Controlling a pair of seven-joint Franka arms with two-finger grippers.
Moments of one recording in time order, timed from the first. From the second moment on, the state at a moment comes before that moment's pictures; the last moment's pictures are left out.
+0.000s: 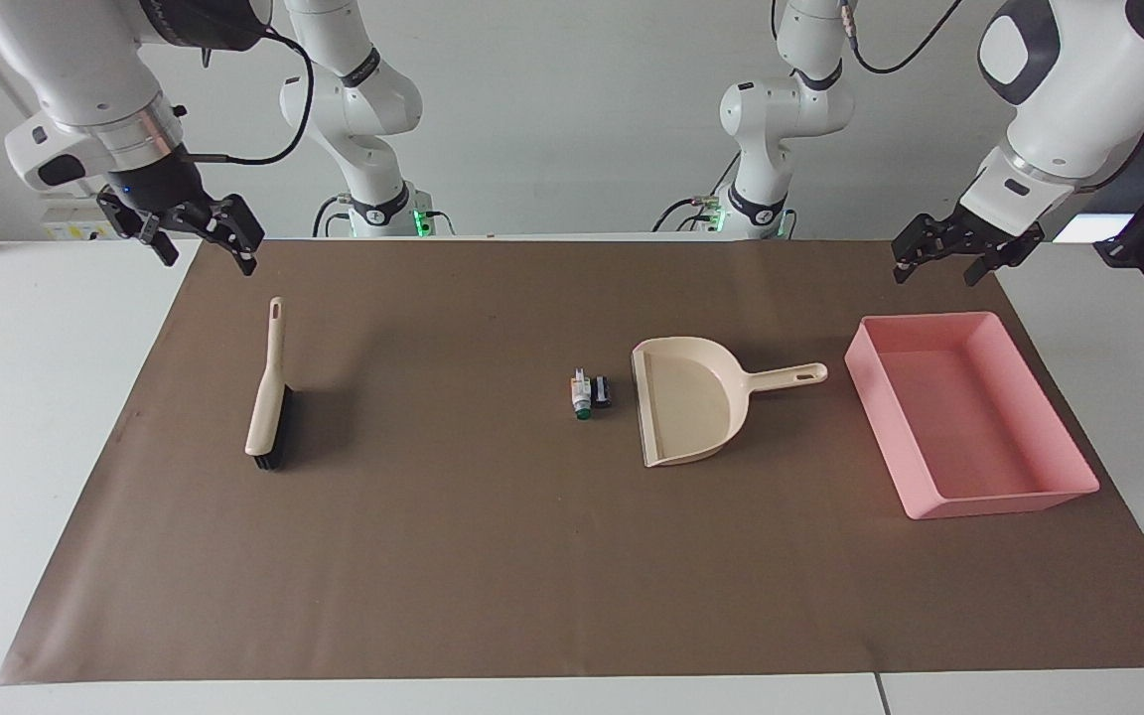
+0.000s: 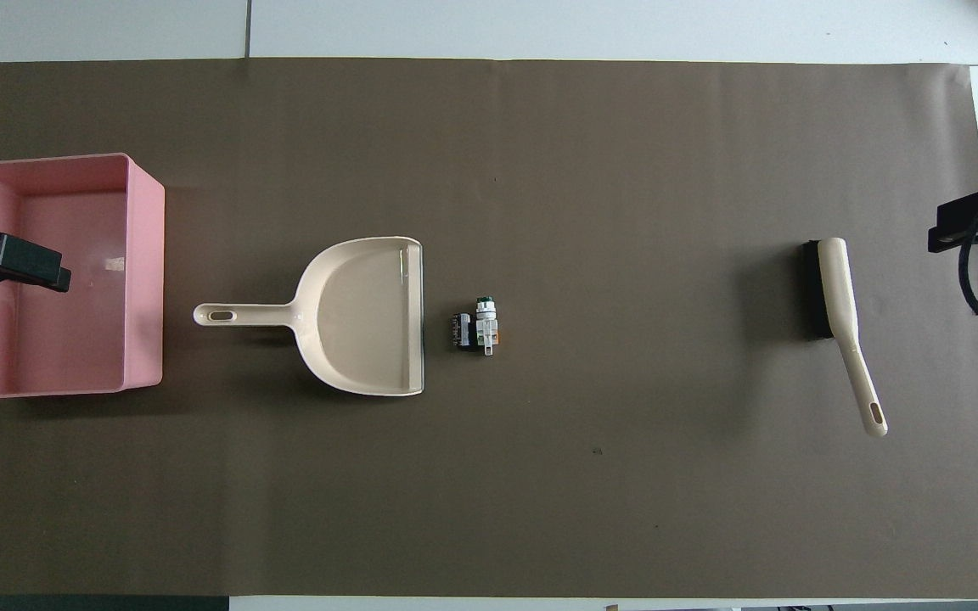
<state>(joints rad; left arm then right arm) -0.01 -0.01 -0.02 -1.63 -0.02 1.54 0.10 0.00 0.00 -0.04 -1.52 -0.03 1.50 0.11</state>
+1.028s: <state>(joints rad) -0.01 -0.01 -0.02 -1.63 -0.02 1.53 0.10 -0.02 -0.05 -0.05 -1.69 -0.03 1.64 0.05</state>
